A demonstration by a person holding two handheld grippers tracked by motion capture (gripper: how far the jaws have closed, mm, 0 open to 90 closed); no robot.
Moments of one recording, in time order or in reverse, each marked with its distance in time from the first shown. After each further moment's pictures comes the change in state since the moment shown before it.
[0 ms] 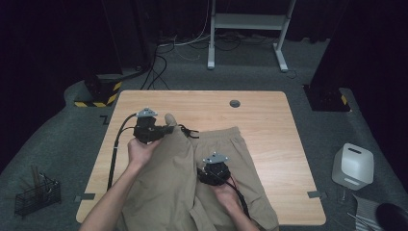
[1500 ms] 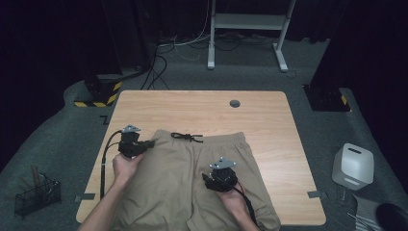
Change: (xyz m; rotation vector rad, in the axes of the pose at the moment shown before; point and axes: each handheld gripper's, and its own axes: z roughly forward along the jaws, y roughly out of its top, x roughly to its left) left arm 0.052 -0.073 -0.014 0.084 0.153 -0.119; right arm -0.005 -0.017 -0.022 0.019 0.019 0.003
